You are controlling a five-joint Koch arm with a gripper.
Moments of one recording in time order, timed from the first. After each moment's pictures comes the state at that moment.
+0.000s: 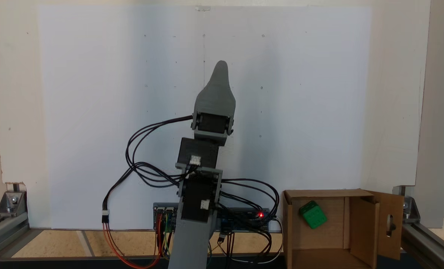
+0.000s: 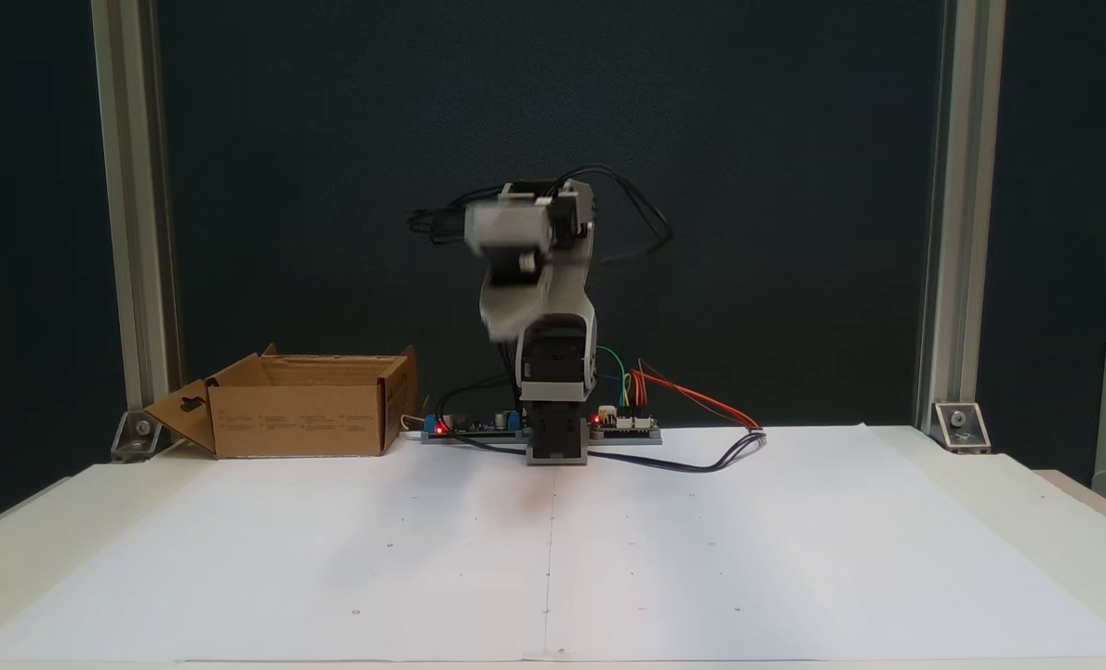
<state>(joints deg) 7.6 129.5 125.8 -8.7 -0.3</state>
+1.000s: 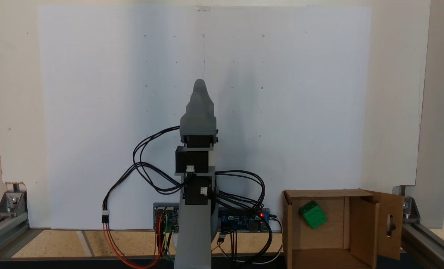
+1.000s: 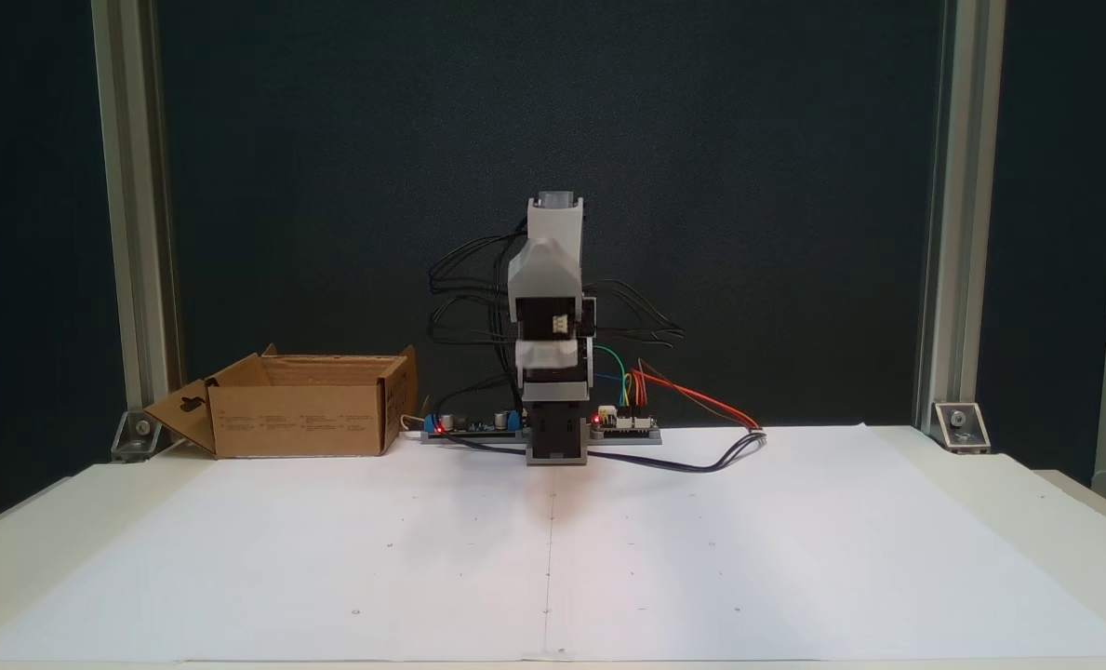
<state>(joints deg) -0.3 129.6 165.1 -76.2 -0.3</state>
